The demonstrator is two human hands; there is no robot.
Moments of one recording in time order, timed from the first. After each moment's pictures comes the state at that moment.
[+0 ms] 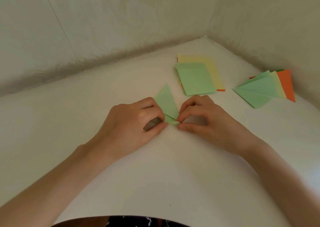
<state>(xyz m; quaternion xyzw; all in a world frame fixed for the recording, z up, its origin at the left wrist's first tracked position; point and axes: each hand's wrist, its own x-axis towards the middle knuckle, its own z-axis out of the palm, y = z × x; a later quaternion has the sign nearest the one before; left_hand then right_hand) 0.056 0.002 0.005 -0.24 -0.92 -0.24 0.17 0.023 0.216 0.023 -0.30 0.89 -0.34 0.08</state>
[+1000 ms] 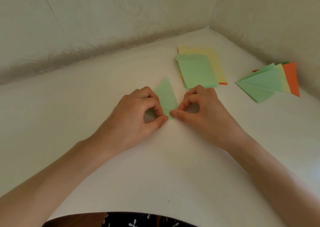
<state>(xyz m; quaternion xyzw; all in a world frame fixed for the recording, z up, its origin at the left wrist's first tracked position) 0.051 0.010 0.000 -0.16 -0.91 -0.38 0.07 0.024 0.192 0.021 -0.15 0.92 -0.35 0.05</state>
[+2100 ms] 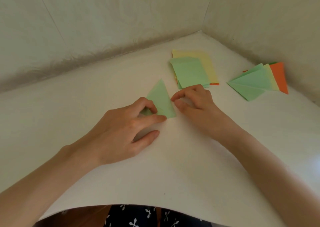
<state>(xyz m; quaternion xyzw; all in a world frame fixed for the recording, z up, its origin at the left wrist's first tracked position) 0.074 -0.006 0.006 -0.29 -0.94 -0.17 0.06 0.024 0.199 0.025 -0.15 0.91 -0.38 0.09</state>
